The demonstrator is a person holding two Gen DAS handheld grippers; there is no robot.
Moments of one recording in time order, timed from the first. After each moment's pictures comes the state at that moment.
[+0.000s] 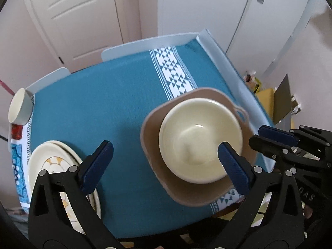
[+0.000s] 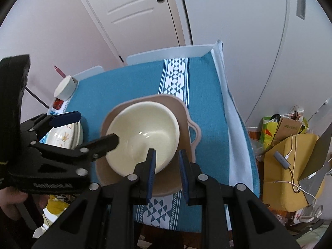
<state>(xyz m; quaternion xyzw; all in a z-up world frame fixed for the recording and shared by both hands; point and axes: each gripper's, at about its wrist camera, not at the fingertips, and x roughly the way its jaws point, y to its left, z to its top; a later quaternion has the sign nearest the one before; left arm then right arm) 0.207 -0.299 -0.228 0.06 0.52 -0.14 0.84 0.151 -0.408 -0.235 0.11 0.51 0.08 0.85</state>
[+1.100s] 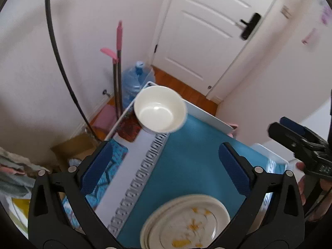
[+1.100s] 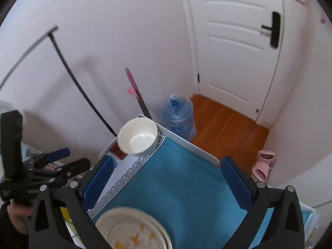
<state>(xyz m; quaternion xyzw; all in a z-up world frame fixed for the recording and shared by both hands) 0.273 0.090 -0.172 -0.22 0.44 0.13 0.86 0.395 -0.097 -0.151 -0.04 0.45 0.31 0.84</state>
